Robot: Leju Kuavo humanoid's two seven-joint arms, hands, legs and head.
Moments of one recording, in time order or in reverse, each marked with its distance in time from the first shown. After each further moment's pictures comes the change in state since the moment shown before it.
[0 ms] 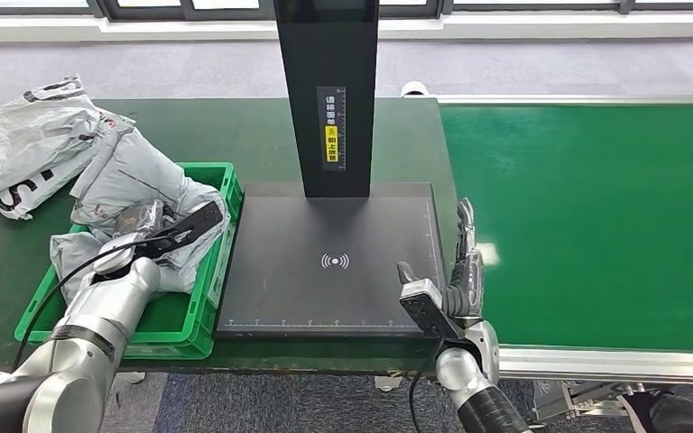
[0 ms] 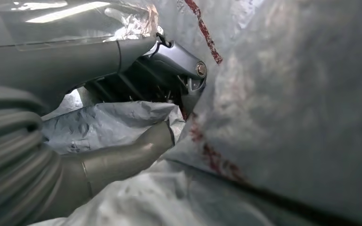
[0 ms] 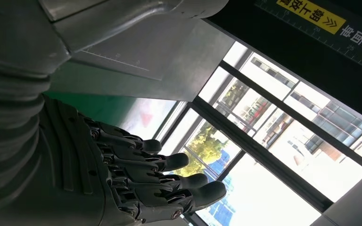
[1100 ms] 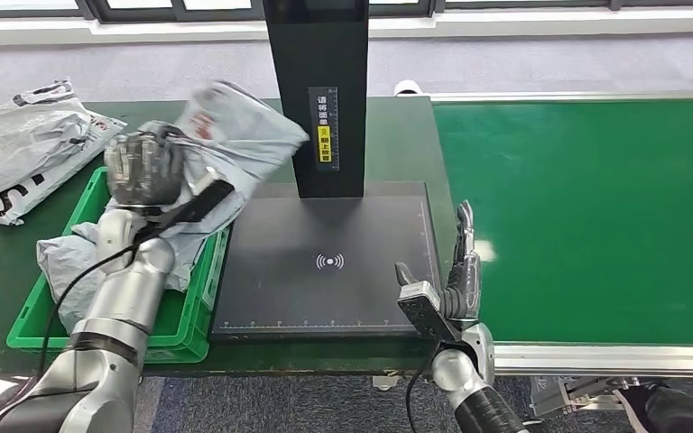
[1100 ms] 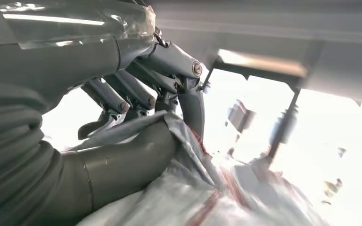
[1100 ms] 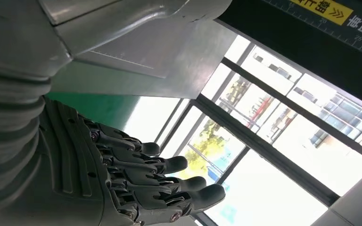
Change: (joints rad) left arm 0.073 -0.143 -0.023 -0.376 0.270 0.592 -0.605; right arm -0.004 0.005 0.030 0.022 -0.043 -0.022 -0.026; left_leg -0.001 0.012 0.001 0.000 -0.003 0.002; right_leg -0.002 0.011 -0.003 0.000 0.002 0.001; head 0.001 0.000
